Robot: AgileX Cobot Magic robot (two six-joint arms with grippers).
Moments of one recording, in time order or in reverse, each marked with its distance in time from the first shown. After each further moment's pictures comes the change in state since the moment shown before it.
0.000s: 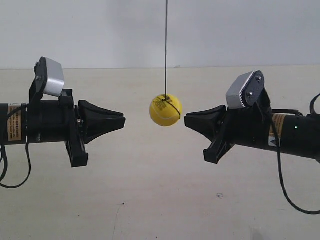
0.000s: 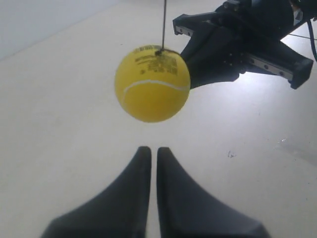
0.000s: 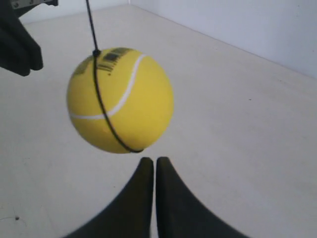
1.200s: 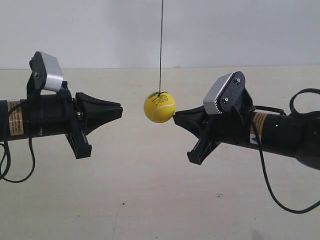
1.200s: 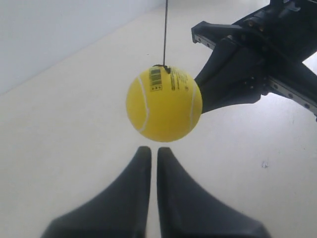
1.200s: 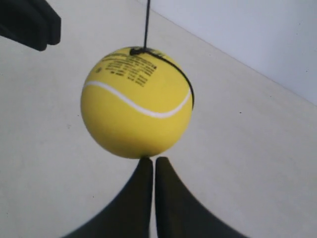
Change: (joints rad) left arm -0.001 0.000 0.000 -0.110 0.024 0.110; right arm 0.108 0.005 -0.028 0.156 0.087 -0.175
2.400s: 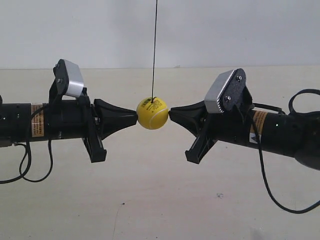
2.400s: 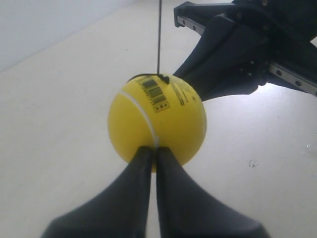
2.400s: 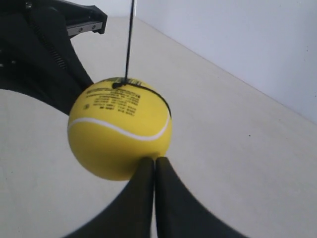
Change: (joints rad) left arm -0.058 0.112 -0.068 0.007 -0.026 0.002; right arm 0.006 0.000 0.000 -0.012 -0.073 -0.005
